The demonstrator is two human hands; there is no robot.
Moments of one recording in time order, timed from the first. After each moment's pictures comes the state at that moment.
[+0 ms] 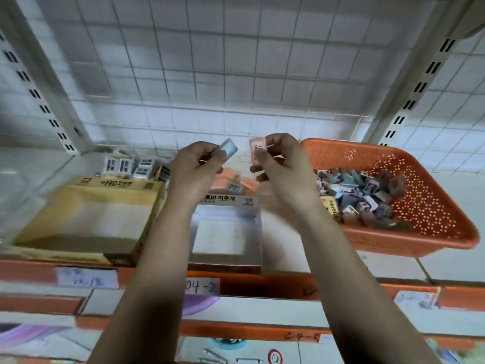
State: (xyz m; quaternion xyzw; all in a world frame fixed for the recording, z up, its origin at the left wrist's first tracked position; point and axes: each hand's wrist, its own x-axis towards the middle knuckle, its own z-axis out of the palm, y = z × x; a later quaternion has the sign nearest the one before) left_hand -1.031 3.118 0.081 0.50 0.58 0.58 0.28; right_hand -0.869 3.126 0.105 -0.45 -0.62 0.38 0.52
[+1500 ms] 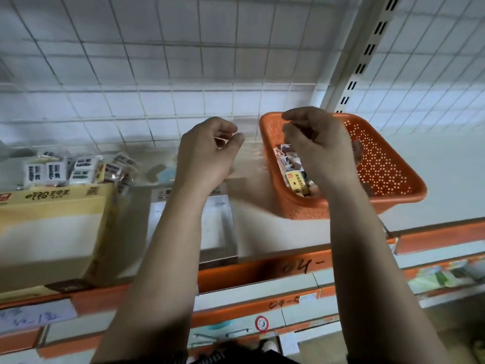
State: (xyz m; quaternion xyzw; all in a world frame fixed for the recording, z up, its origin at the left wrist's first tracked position) left_hand -0.972 3.129 0.102 0.63 0.57 0.47 0.24; right_hand -0.796 3.114 0.121 -0.56 -0.62 0.20 0.51
